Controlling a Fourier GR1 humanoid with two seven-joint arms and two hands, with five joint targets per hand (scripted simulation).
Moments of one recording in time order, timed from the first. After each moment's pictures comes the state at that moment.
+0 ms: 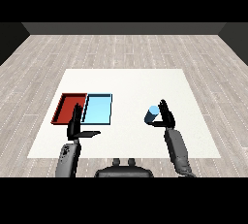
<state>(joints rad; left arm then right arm) 0.05 0.03 0.03 -1.58 0.01 0.00 -0.40 -0.26 -0.09 -0.15 -1.04 -0.13 0.16 -0.37</state>
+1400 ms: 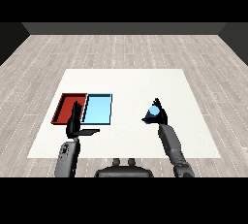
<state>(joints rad) 0.02 0.04 0.04 -1.58 0.01 0.01 -0.39 -0.41 -0.06 -0.15 -0.78 -0.19 0.13 -0.42</state>
